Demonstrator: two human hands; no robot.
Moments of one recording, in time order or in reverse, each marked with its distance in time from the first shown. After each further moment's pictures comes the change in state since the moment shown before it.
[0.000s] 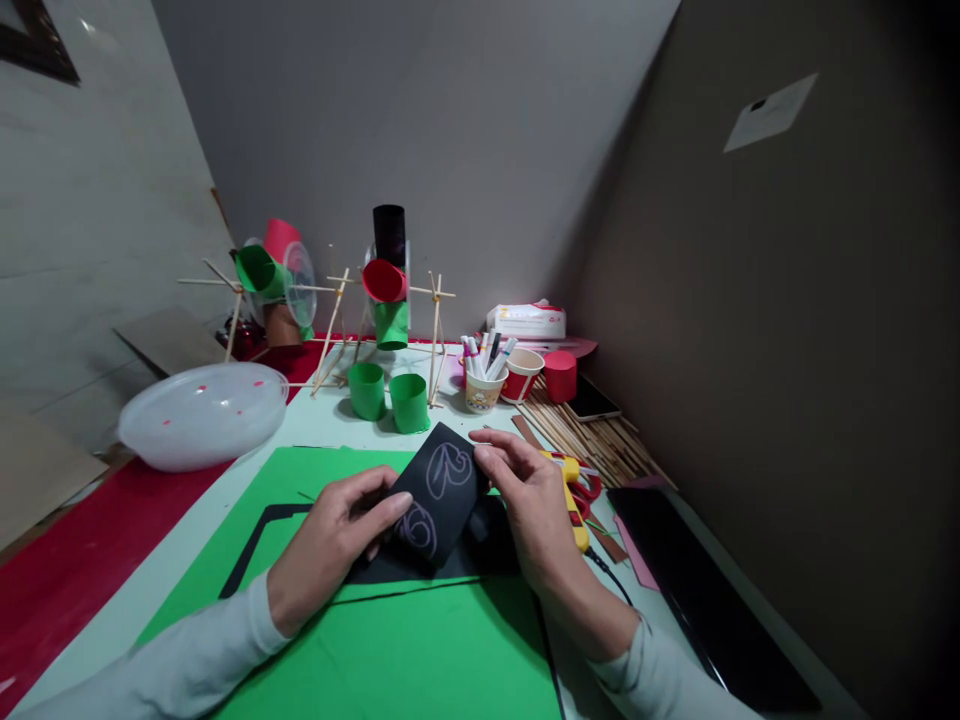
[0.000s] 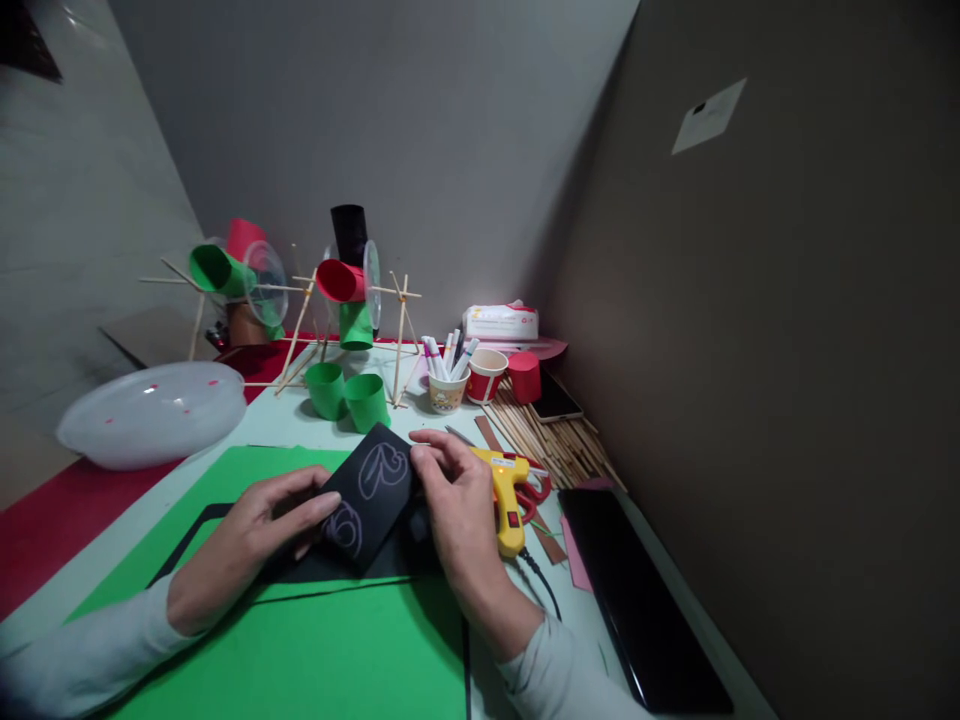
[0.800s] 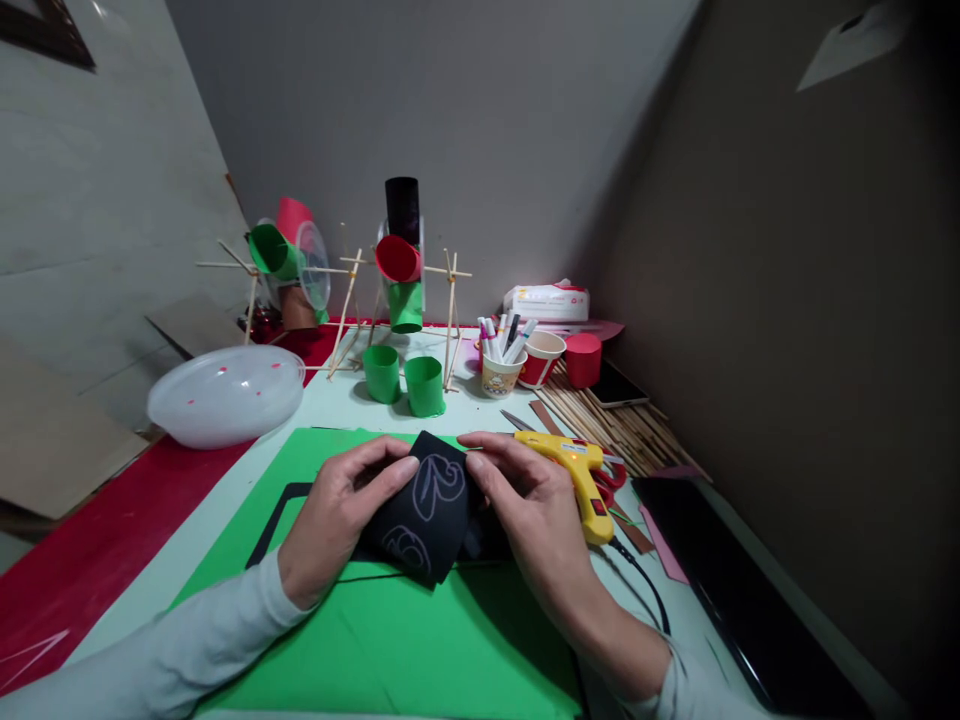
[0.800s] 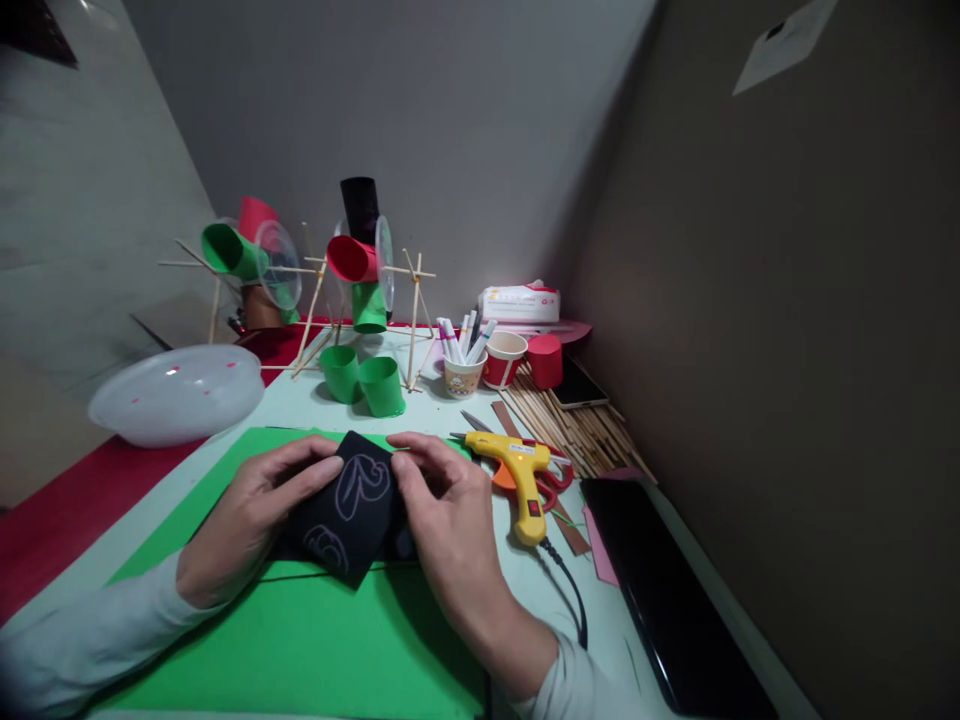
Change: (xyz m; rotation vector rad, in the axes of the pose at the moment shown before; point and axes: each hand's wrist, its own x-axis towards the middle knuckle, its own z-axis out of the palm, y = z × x) left_hand 0.000 0.004 -0.001 -0.164 0.177 0.026; right_hand -0.024 -0.002 0.011 -0.122 -0.111 -0.053
